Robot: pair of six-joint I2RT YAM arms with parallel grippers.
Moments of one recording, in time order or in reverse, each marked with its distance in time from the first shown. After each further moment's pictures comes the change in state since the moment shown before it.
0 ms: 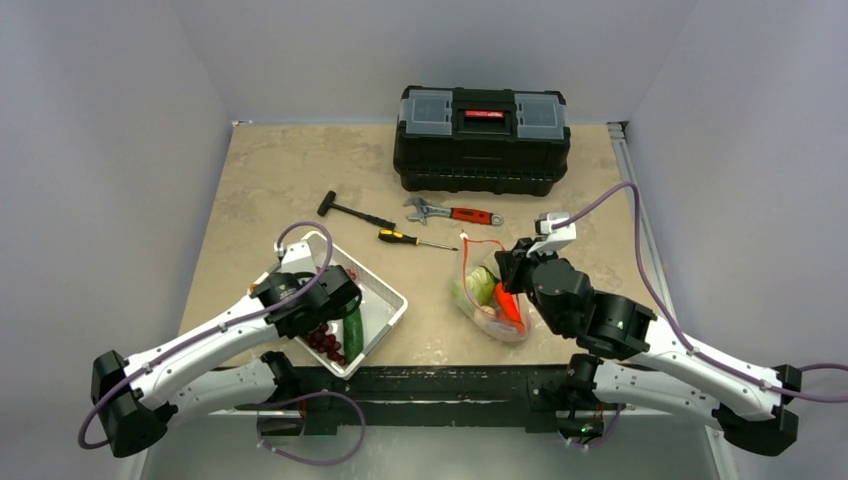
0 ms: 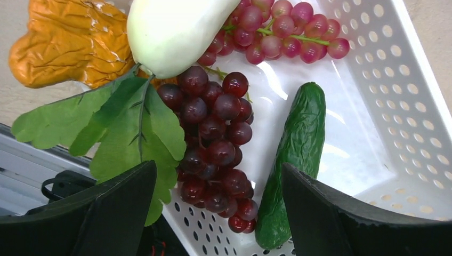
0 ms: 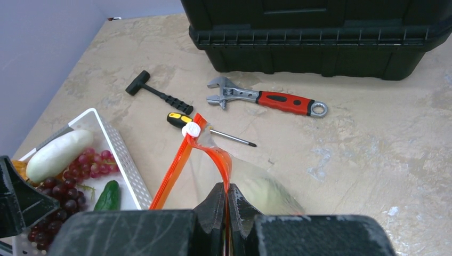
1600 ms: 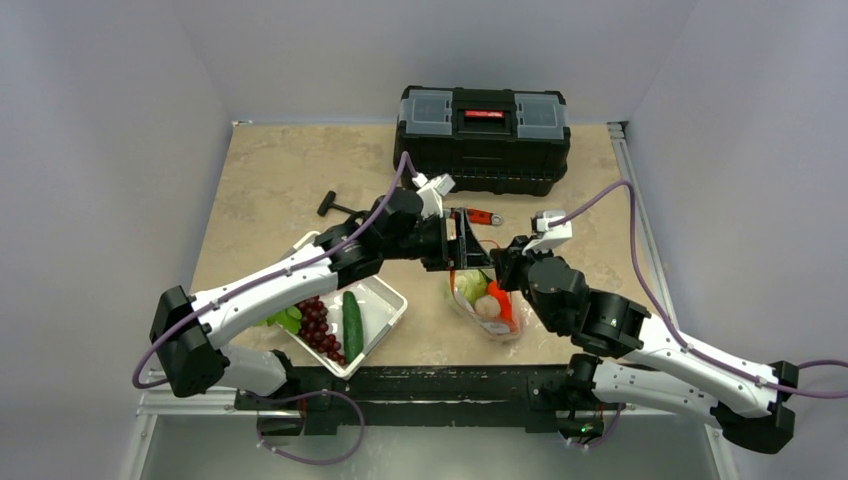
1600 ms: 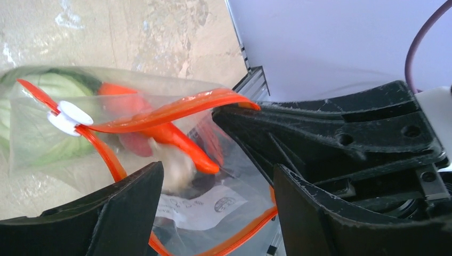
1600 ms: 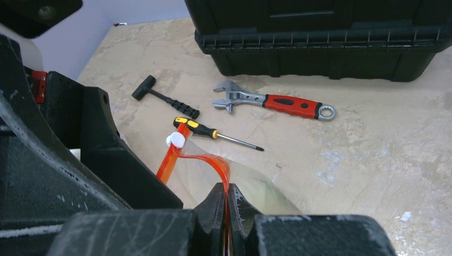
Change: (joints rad) left arm -0.026 0.452 0.381 1.038 0.949 0.272; right arm 0.000 0.031 0.000 0.047 0.000 0.012
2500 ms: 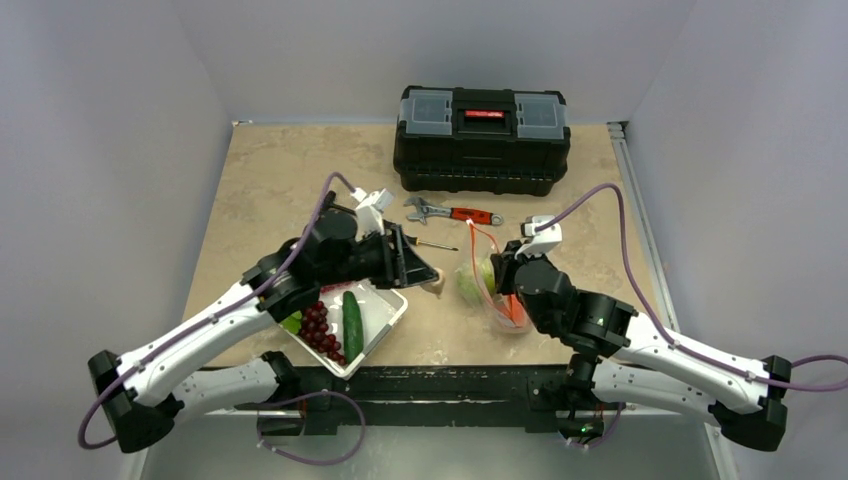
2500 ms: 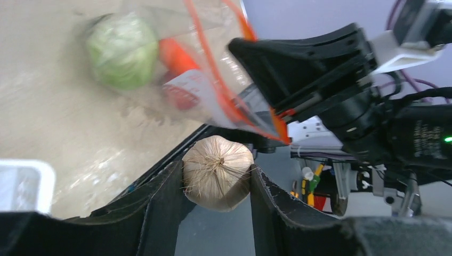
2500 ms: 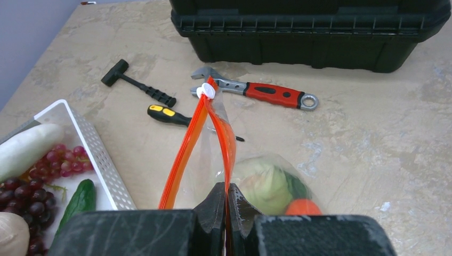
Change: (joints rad) left arm 0.084 -0.451 -0.247 -0.206 -0.066 0.040; right arm 0.000 0.031 -0.051 -0.006 0.042 -0.018
